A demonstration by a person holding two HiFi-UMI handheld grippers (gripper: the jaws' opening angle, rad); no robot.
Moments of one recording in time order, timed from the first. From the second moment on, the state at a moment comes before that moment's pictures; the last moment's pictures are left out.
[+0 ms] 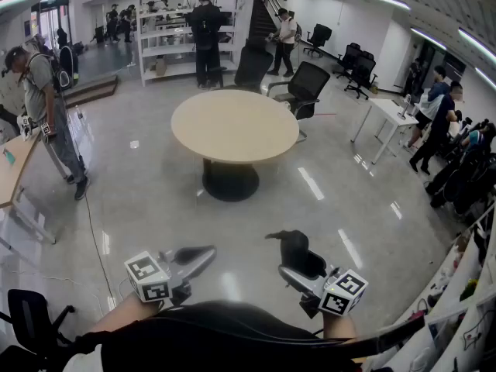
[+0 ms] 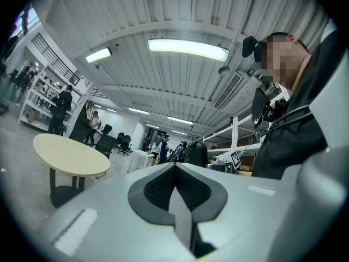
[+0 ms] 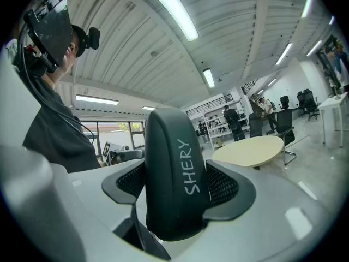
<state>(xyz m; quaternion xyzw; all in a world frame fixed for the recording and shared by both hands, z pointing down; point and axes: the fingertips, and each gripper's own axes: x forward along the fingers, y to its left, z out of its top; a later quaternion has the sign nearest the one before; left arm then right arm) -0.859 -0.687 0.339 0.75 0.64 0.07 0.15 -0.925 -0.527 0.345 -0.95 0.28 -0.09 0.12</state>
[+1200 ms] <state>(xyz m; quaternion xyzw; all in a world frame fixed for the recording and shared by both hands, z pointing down) -0.932 -0.493 0.329 0.70 0.70 0.07 0.12 -1.023 -0.344 0.348 -0.96 0.23 -0.06 0.13</state>
